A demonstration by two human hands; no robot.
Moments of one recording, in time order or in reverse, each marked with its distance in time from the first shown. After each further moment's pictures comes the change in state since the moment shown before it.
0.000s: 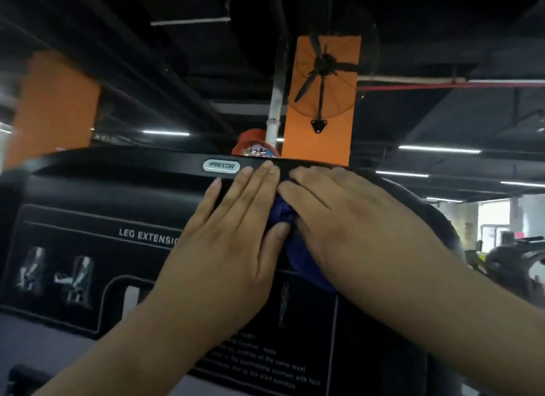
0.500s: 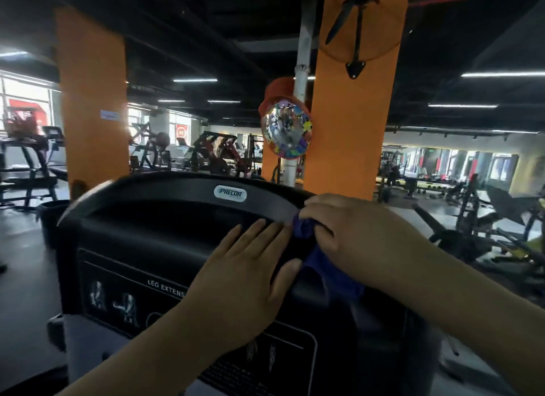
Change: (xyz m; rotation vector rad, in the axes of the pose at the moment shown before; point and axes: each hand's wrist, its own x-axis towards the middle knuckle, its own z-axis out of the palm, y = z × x) left_hand 0.075 0.009 -0.026 0.055 -0.495 -0.075; right_hand 0.060 0.094 -0.014 0.541 -0.260 0.168
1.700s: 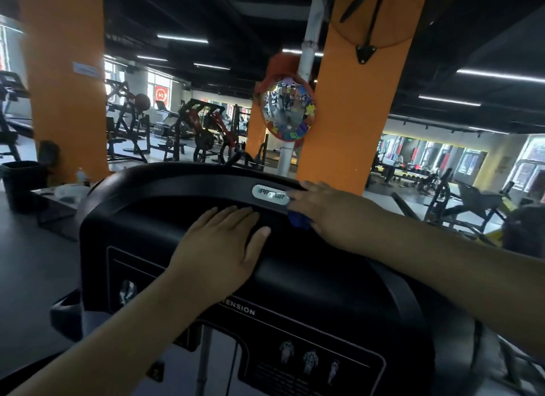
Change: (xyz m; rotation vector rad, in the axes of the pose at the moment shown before) left_hand 0.005 -0.145 0.006 -0.024 0.146 -0.127; right_hand 0.132 -0.015 0.067 -0.129 -0.463 -0.169
